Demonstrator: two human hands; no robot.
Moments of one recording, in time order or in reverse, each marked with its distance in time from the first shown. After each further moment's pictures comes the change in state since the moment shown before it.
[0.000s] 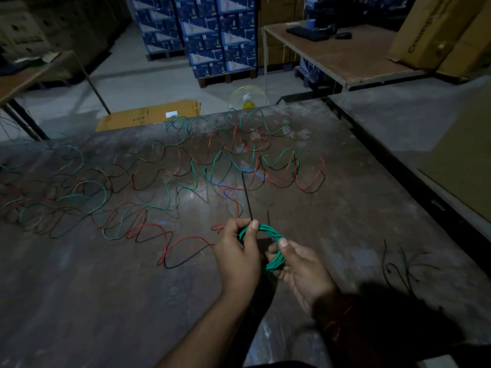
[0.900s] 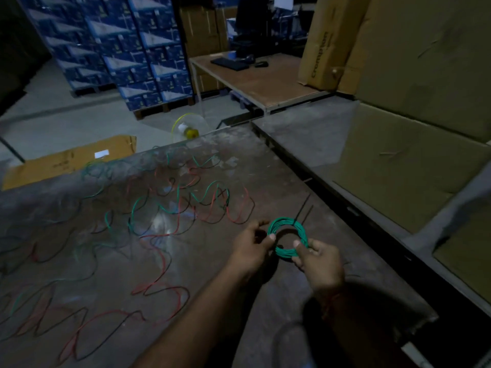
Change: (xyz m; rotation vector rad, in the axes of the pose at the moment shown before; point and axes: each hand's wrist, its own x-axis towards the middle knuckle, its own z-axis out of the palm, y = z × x) left_hand 0.019 0.035 0.177 -0.049 -0.889 -0.241; right_hand 0.034 -0.069 -0.162 -0.233 0.697 -0.157
